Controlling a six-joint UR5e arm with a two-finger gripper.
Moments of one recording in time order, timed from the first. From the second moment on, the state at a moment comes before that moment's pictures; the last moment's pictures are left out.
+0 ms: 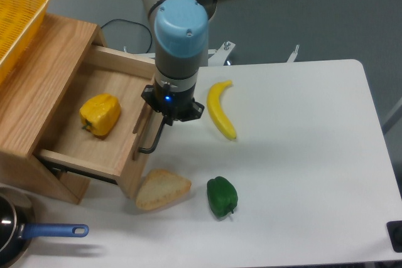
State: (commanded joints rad) arm 2.31 -1.79 -1.46 -1.50 1.43 0.62
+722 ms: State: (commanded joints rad) arm 2.24 -1.78 -1.46 -1.50 1.42 0.57
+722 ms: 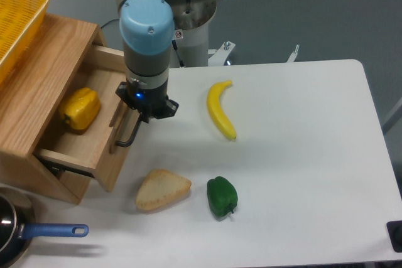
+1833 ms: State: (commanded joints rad) arm 2.14 -1.78 -1.48 -1.50 1.42 0.52
